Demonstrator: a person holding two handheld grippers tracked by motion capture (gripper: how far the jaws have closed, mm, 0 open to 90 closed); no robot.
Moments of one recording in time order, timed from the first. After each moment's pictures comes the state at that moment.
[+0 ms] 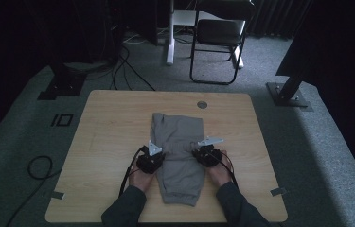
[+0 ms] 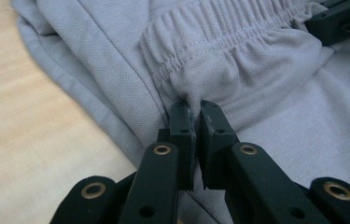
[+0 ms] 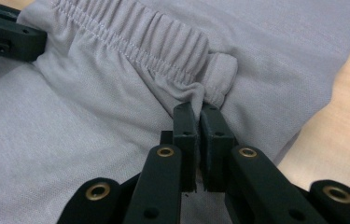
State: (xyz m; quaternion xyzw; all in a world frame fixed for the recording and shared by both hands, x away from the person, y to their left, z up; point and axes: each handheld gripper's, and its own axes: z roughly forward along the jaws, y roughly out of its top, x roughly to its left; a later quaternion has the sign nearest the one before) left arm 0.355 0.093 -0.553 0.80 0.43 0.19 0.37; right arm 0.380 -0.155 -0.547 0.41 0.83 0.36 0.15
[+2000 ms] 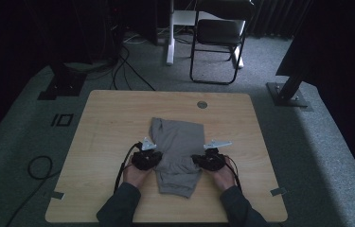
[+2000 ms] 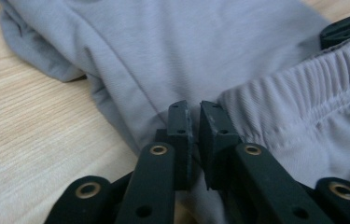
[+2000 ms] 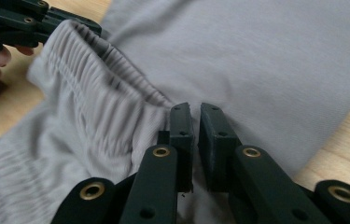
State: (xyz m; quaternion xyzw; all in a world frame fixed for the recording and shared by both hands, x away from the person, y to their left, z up) left arm 0.348 0.115 -0.538 0.81 0.41 0.13 0.40; right arm 0.360 -0.172 -0.543 0.40 0.81 0.43 0.05
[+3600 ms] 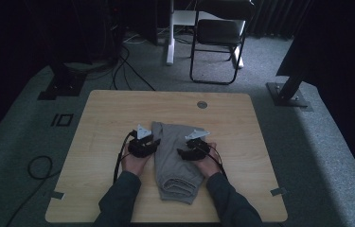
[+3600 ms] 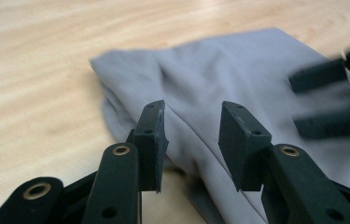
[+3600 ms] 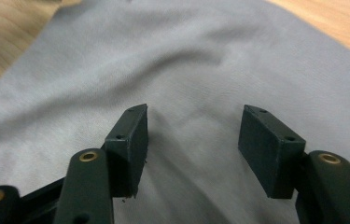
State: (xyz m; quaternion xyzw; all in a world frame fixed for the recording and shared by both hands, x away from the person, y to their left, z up) left arm 0.390 0.124 -0.519 0.77 0.45 0.20 0.41; right arm 0.402 -0.114 -0.545 0.37 0.84 0.36 0.14
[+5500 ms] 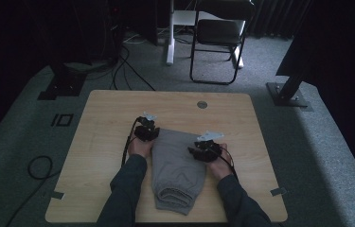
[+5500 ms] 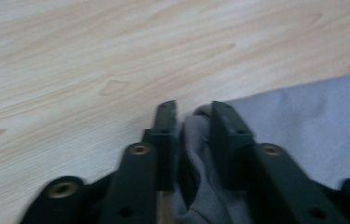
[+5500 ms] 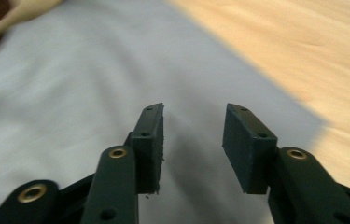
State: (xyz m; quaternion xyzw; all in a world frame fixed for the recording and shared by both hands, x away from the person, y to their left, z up) left arm 0.461 0.109 -0.535 0.78 0.50 0.20 0.32; right arm 0.390 -0.155 -0.531 0.37 0.83 0.39 0.16
